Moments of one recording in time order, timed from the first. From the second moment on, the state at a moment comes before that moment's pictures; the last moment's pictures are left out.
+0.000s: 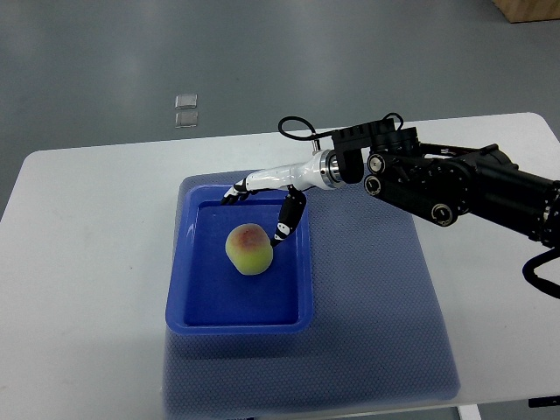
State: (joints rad) left arm 0.02 0.00 -0.04 -0.12 0.01 -0.03 0.13; right arm 1.16 -0.12 0.23 0.81 -1.32 0.45 0.25
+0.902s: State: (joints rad) left arm 0.02 0.00 -0.04 -0.12 0.01 -0.03 0.13; right arm 0.90 -0.22 0.45 0.52 -0.13 0.46 0.23
